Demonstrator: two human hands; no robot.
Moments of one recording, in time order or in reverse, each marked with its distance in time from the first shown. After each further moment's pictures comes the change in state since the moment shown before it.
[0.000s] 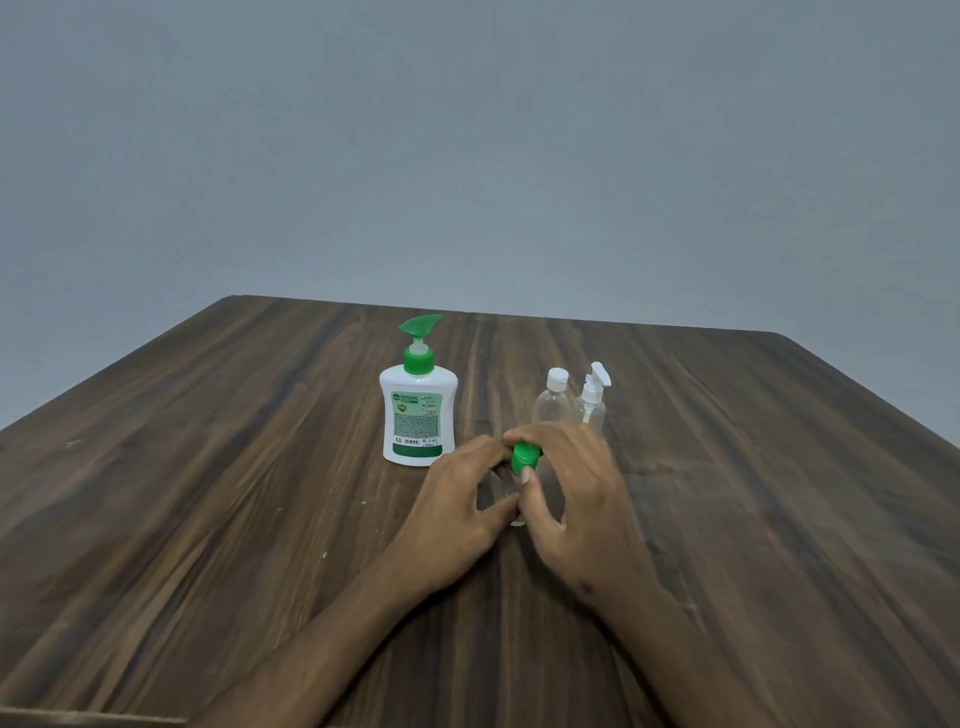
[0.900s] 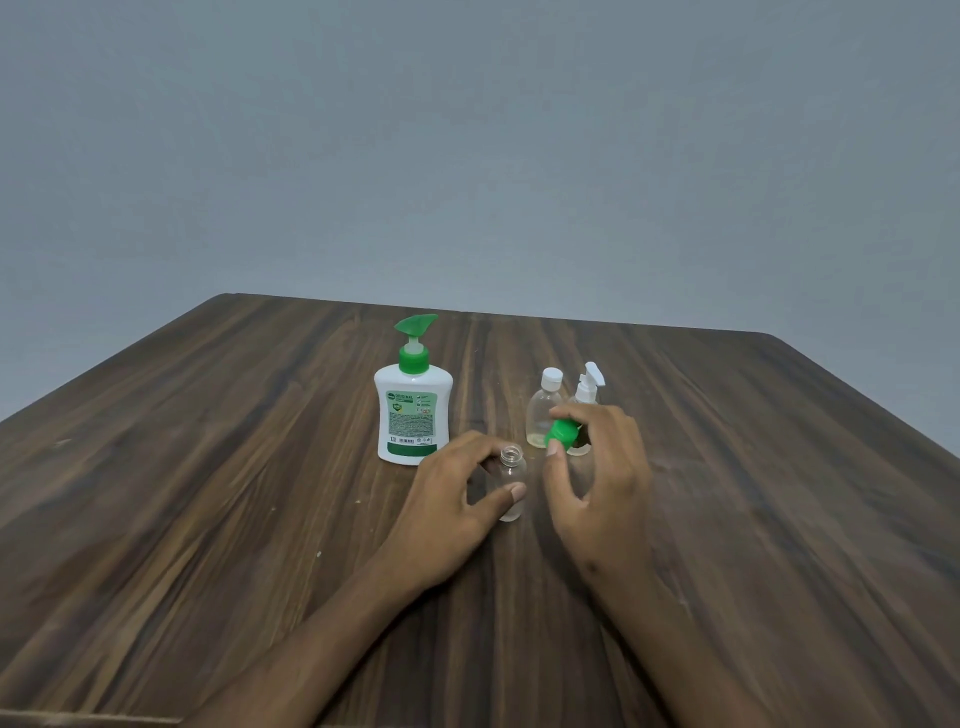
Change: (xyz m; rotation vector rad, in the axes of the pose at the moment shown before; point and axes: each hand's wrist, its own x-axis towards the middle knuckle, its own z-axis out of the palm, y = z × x) left_hand -0.001 -0.002 -0.001 -0.016 0.053 -0.049; right_hand 0.003 0.001 -0.008 -0.055 0.258 0.109
